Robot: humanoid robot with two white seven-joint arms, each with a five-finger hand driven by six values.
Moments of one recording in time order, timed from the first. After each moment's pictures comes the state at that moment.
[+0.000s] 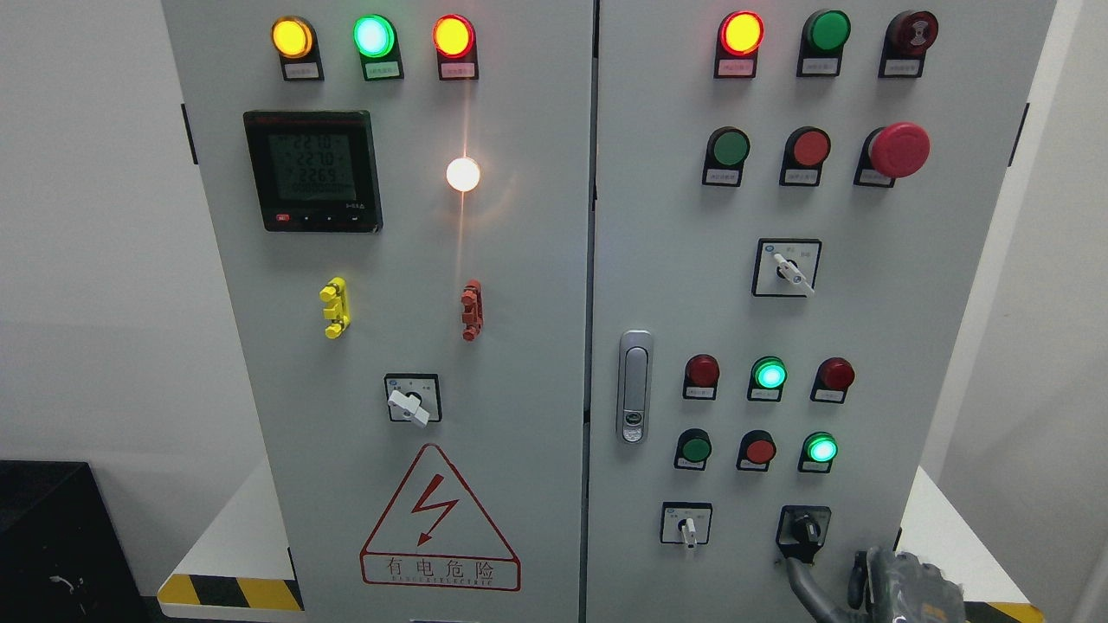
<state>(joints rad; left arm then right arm) 0.00 -0.10 -0.14 0.00 0.10 -0.06 0.15 -0.23 0.07 -0.17 -1.59 1.26 0.17 0.02</state>
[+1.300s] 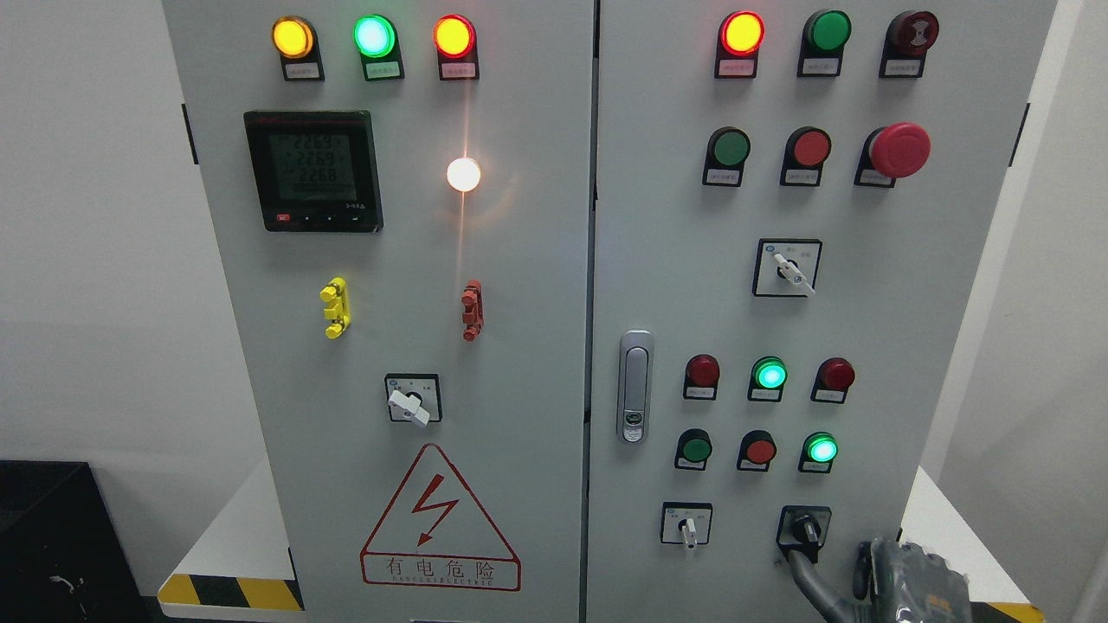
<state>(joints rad) 0.00 -0.10 -0.14 0.00 0.10 -0.06 0.15 -0.24 0.06 -0.17 -1.59 1.27 0.17 0.02</state>
